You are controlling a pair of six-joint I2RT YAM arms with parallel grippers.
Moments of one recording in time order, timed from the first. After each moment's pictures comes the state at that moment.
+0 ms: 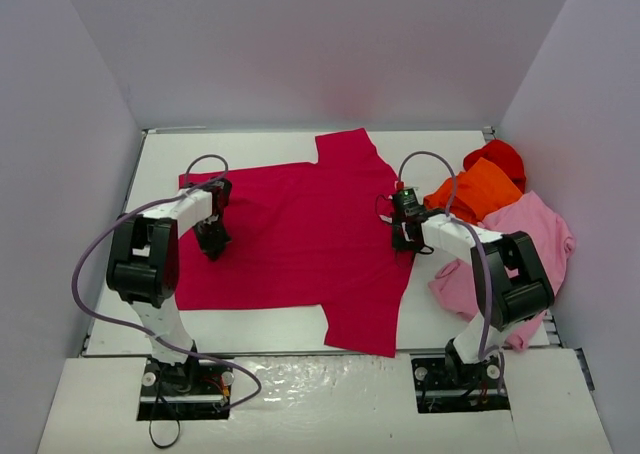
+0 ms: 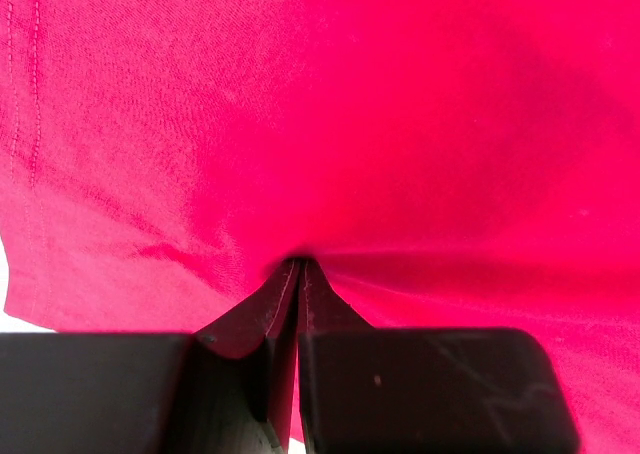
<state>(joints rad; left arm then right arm) -0.15 1.83 1.19 -0.87 -0.26 -0.62 0.33 1.63 0.85 -0.32 0.20 0.36</state>
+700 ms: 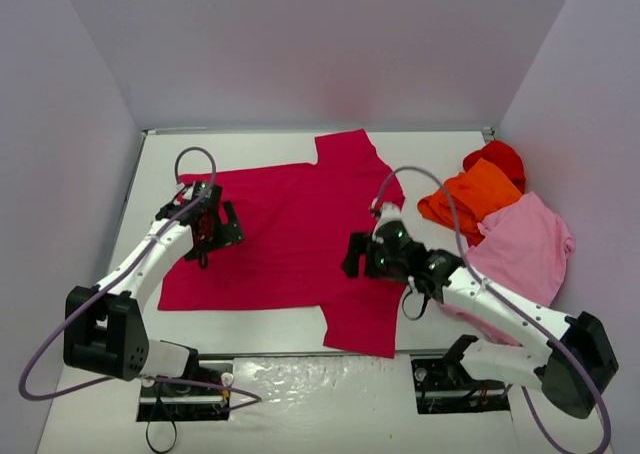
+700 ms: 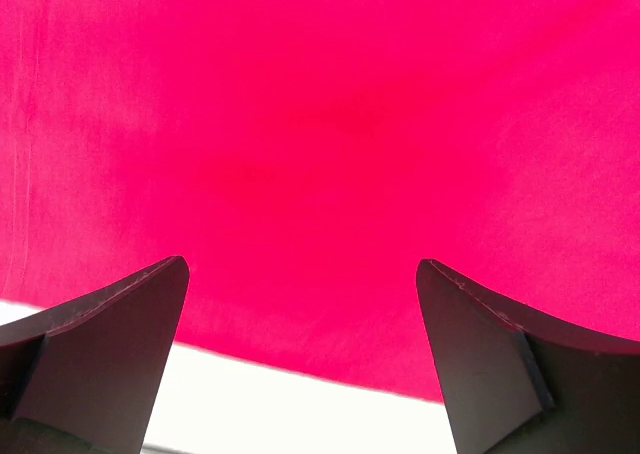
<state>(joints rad) -0.22 1.37 1.01 -0.76 -0.18 -0.59 0.72 1.10 0.70 -0.32 0.05 0.60</state>
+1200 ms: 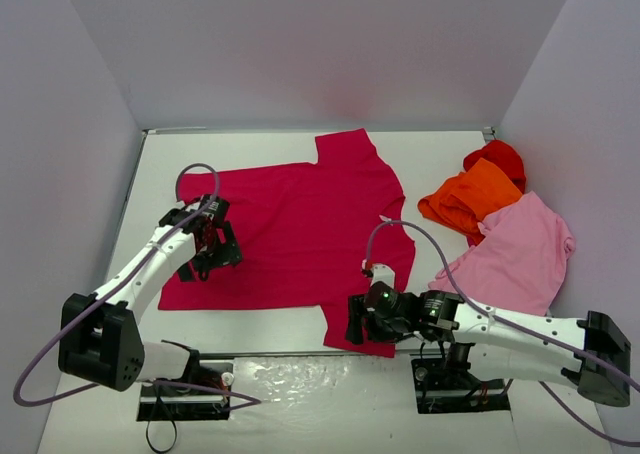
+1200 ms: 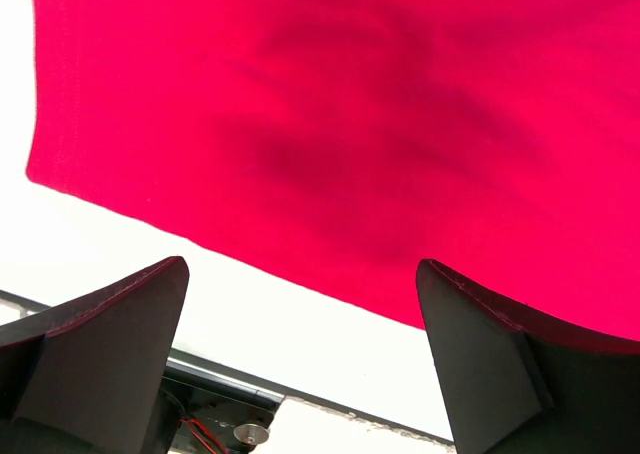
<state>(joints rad) -0.29 1.32 0.97 -0.98 -0.25 -0.69 1.14 0.94 0.50 -0.55 0.08 0.94</state>
